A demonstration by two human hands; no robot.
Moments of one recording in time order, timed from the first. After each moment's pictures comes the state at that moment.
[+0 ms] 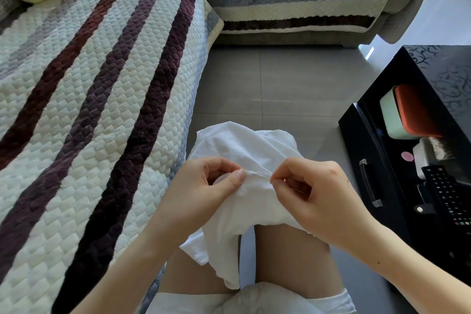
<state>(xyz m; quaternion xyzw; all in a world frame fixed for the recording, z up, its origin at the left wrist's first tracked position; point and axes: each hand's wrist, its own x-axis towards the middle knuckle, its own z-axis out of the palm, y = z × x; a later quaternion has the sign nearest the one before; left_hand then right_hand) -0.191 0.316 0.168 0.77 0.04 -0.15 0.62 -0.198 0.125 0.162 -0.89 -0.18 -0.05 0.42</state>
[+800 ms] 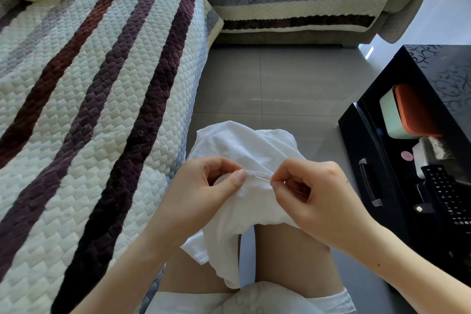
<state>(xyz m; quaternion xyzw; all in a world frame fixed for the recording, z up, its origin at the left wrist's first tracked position) -0.193 0.316 0.169 0.77 0.02 -0.14 0.62 -0.200 0.128 0.165 -0.89 -0.19 -0.04 0.41</state>
